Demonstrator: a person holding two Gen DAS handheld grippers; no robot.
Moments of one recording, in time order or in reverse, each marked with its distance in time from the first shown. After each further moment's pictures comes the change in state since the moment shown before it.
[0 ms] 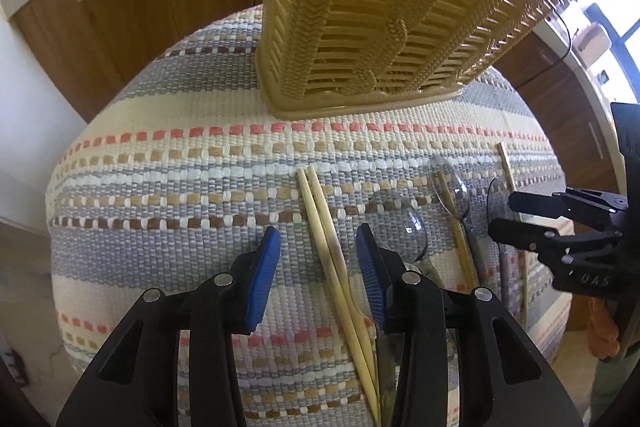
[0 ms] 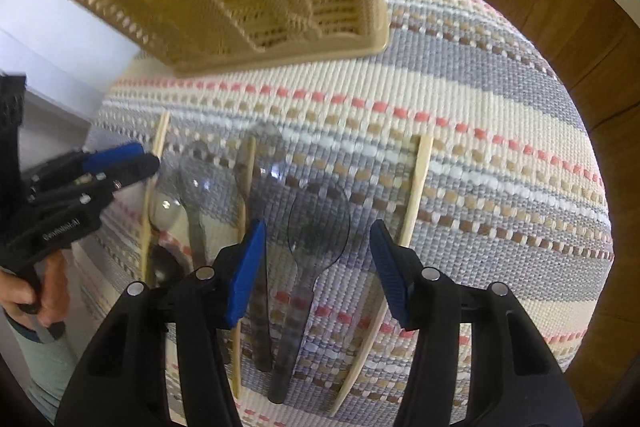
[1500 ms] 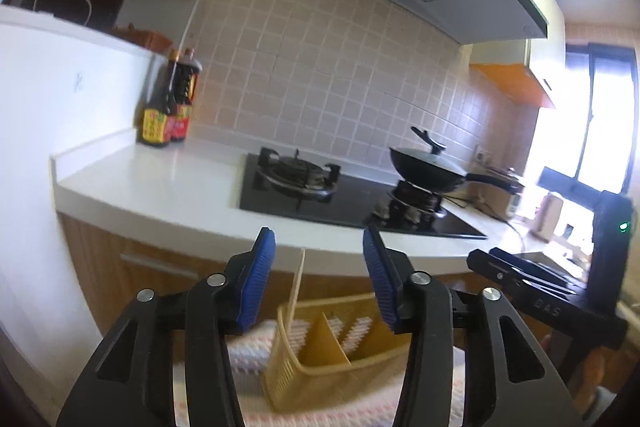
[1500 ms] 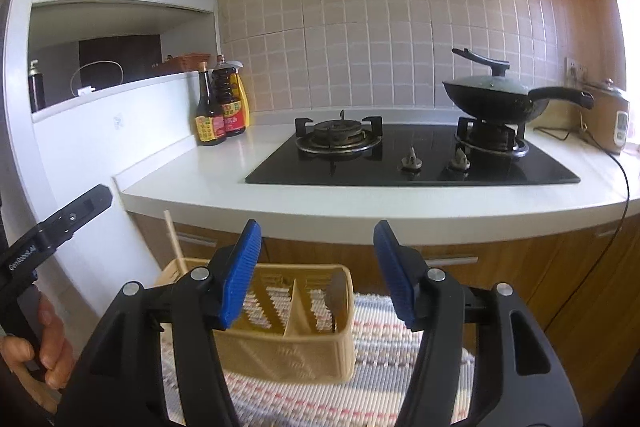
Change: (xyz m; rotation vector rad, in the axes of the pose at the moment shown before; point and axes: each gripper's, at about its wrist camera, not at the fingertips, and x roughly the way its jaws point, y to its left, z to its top) left arm -0.178 -0.018 0.036 -0.013 -0.941 -0.087; right arm -0.174 -0.001 0.047 -0.040 -0.951 -0.057
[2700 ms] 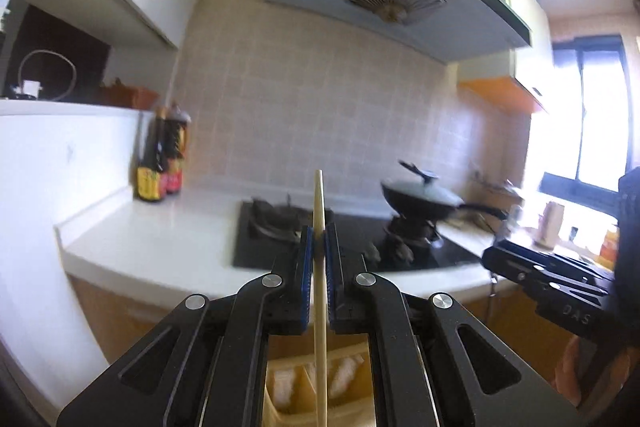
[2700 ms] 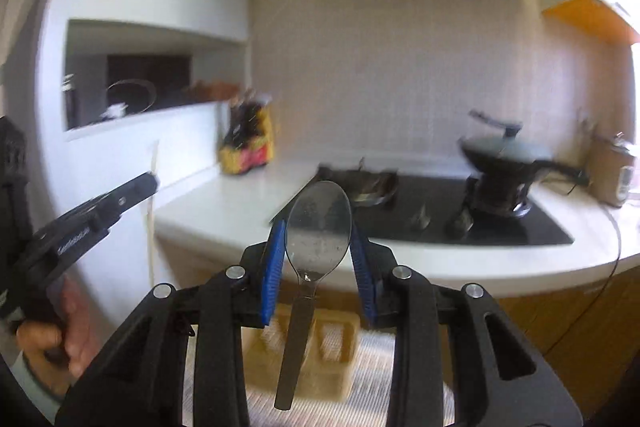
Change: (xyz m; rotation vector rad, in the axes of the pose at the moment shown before) left arm -0.002 -0.060 0.061 0.089 -0.142 0.056; right arm -0.043 0.025 0.060 -0.108 -0.137 0.018
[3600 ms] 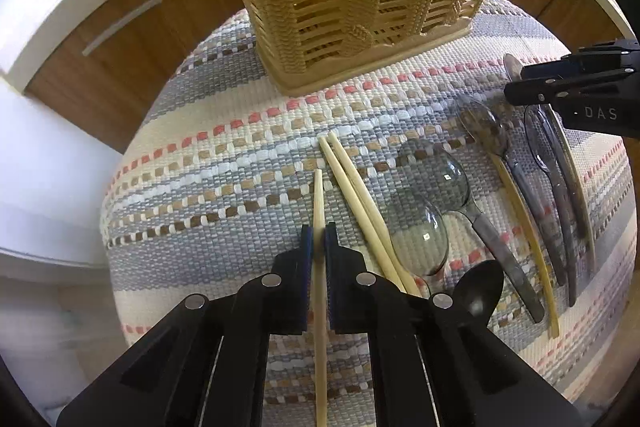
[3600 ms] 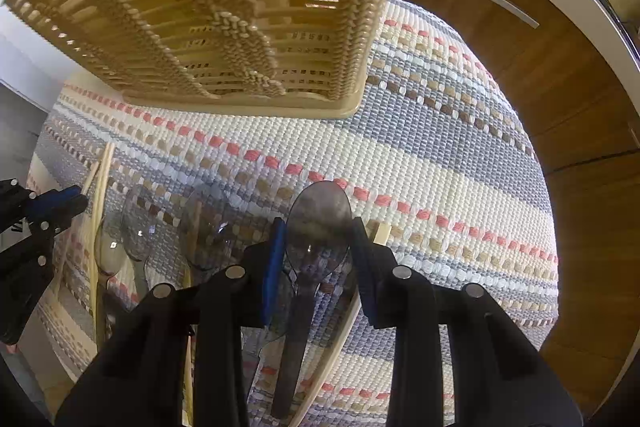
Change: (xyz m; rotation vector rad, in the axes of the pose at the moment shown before) left arm 0.033 0.035 -0.236 0.260 1.128 0.067; right arm 0.124 0.013 -0.233 -0.018 1.064 -0.016
